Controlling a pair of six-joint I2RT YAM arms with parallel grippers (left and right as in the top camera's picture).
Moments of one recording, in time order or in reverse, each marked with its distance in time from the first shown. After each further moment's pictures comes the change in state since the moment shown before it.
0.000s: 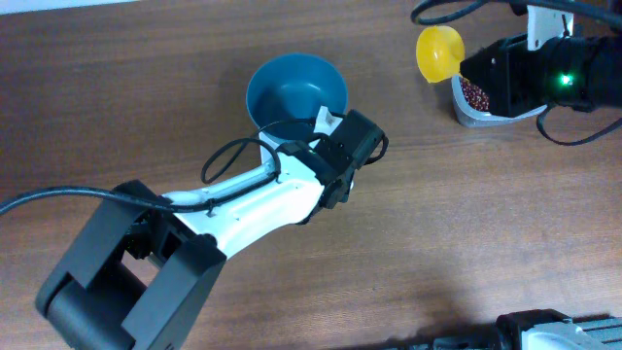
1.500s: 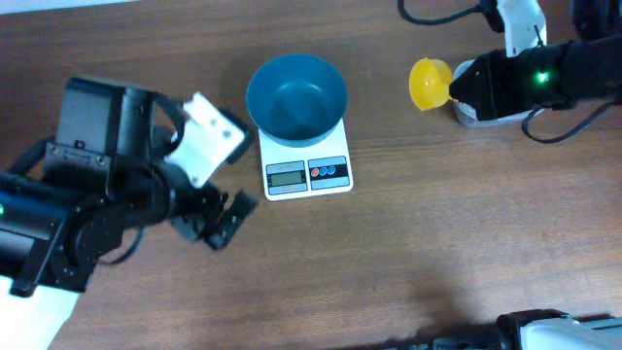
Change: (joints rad) left arm 0.467 -0.801 -0.007 -0.583 0.633 0.814; right arm 0.000 0.096 0.000 -0.089 -0.005 0.025
